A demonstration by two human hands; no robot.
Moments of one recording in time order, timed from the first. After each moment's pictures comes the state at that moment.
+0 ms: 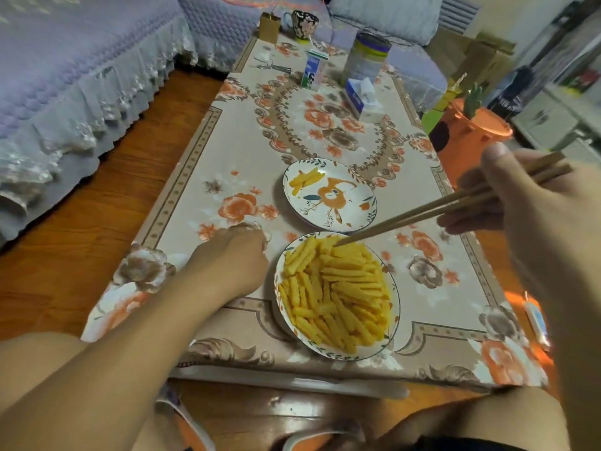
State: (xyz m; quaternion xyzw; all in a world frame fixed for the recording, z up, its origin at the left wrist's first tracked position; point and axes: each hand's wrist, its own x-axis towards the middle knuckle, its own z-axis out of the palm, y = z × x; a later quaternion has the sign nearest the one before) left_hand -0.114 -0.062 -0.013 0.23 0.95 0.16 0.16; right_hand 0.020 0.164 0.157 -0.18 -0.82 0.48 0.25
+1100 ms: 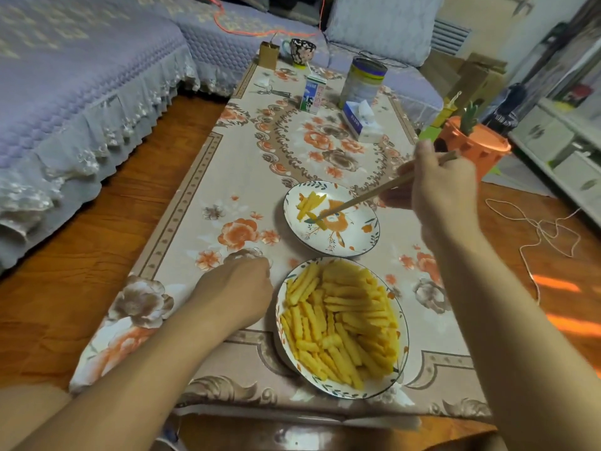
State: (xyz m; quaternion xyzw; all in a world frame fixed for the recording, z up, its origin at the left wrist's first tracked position) left_hand -0.121 -0.055 -0.019 0.24 0.95 0.17 0.13; right_hand -0.092 0.169 0.119 -0.28 -0.76 0.51 0.27
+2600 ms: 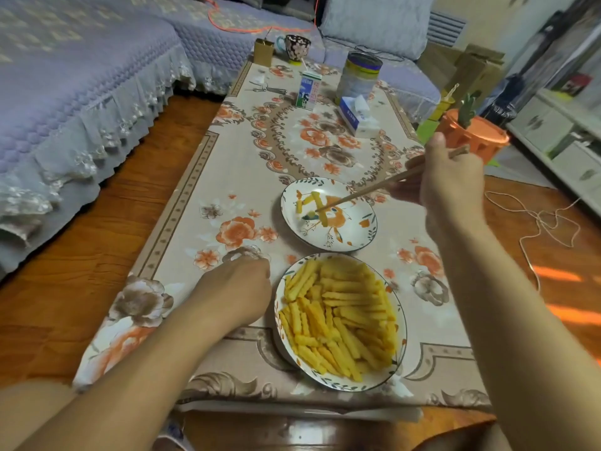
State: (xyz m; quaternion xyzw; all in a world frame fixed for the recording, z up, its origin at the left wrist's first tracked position) left_hand -0.124 -0.054 -0.026 0.26 0.94 0.15 0.15; right_hand -0.090 0.184 0.120 -0.30 -0.72 0.56 0.30
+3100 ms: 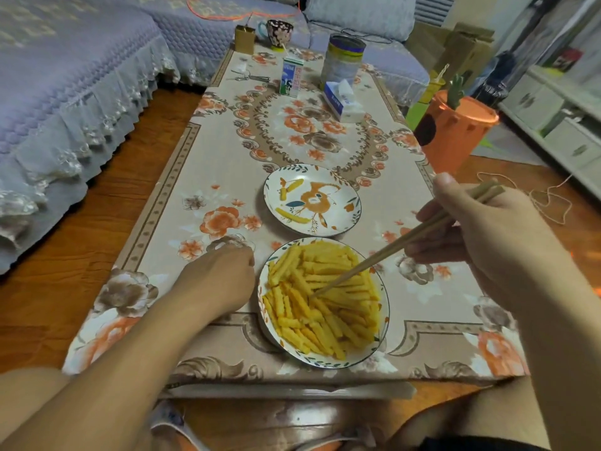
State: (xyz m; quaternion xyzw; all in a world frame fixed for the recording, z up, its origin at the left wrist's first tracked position) left_hand -0.117 -0.050 -0.021 0.25 0.94 0.15 0.15; right_hand 0.027 0.177 0.145 -0.30 -0.76 0.56 0.13
